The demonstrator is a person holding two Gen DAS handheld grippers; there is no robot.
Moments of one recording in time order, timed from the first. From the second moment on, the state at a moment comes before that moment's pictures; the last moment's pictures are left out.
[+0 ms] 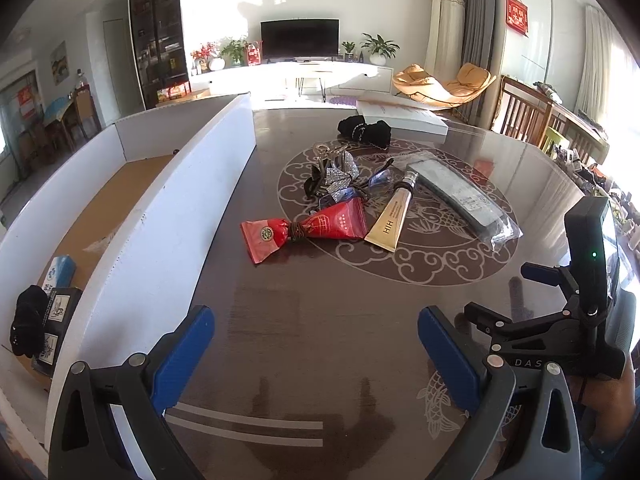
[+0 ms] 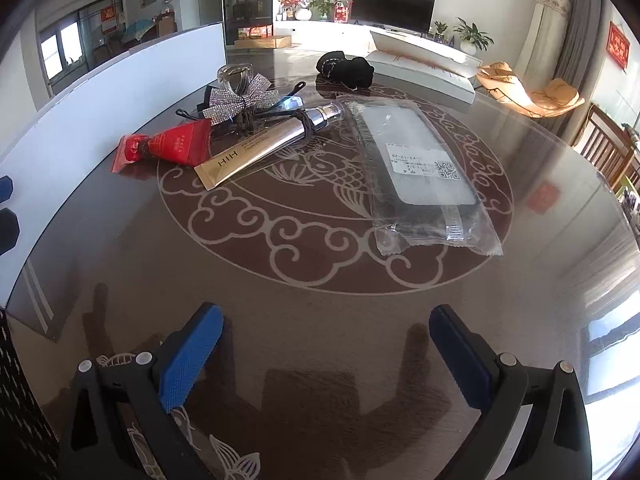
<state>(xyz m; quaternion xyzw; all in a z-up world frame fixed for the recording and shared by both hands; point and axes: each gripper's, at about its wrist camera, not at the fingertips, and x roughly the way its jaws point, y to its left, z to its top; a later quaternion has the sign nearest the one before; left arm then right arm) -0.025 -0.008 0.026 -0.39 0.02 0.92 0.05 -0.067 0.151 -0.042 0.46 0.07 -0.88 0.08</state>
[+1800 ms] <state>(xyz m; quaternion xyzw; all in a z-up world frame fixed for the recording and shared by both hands) -0.061 -0.007 -0.042 -0.47 0.02 0.88 0.04 -0.244 0.208 -0.034 0.53 0.06 -0.84 0.09</state>
